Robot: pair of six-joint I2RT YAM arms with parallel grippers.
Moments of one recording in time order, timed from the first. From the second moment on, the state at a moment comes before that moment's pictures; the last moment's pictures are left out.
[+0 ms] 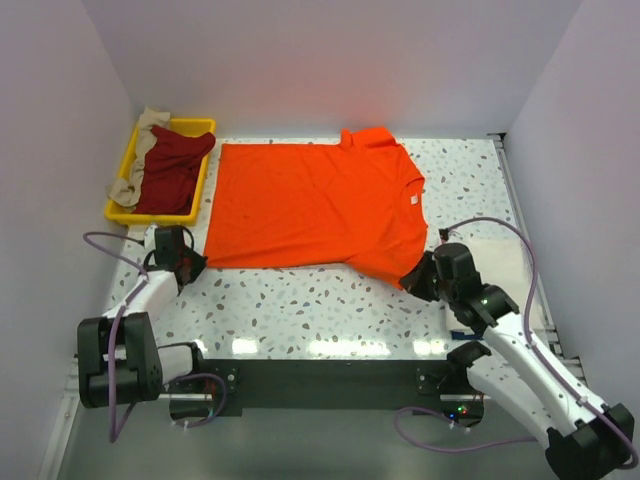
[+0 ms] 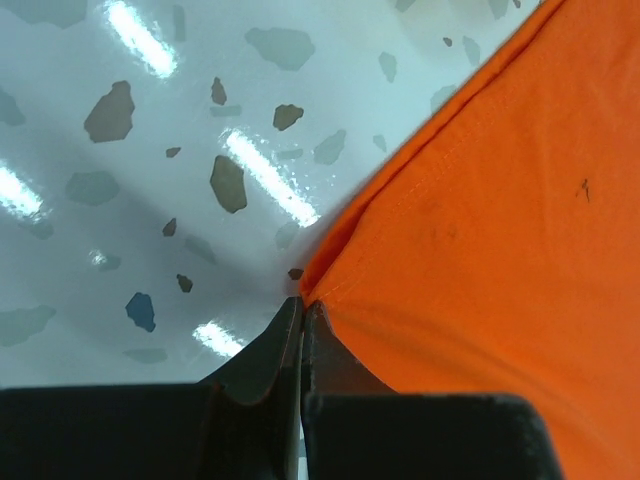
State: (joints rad) left arm 0.14 1.23 0.49 -0.14 -0.10 -0.82; right arm 0.45 0.76 0.55 -0.54 0.03 0.78
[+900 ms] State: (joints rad) left arm 0.12 1.16 0.56 -0.34 -0.15 -0.82; right arm 0.45 0.95 0.80 -0.81 0.05 0.69
